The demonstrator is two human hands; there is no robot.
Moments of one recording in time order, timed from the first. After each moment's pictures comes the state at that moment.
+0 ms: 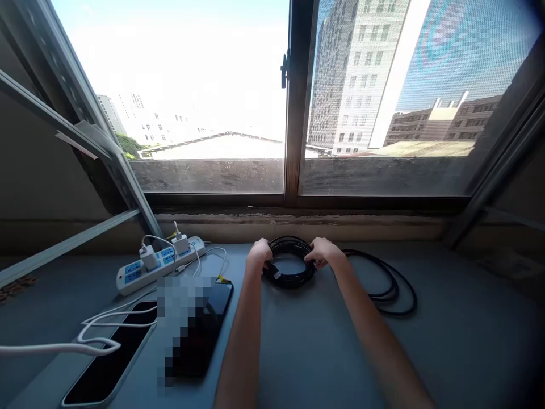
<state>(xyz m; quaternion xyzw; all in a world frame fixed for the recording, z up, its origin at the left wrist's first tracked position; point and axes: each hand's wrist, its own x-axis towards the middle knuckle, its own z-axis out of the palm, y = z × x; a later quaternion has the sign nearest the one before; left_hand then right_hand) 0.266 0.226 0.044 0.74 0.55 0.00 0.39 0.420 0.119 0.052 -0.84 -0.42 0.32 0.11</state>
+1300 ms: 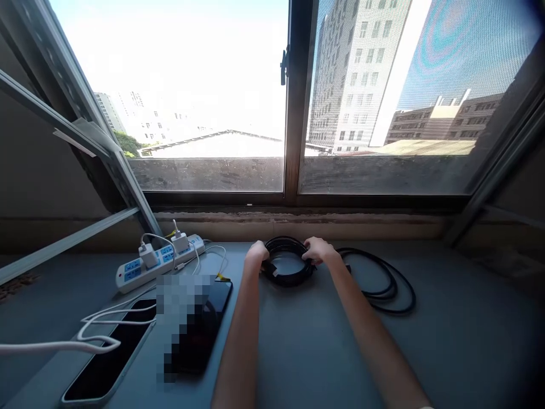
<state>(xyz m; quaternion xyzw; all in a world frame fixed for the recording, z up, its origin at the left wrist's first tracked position) 0.262 0.225 0.039 0.76 0.56 -0.06 0.31 0.414 0.122 0.047 -0.85 -0.43 0.30 0.12</state>
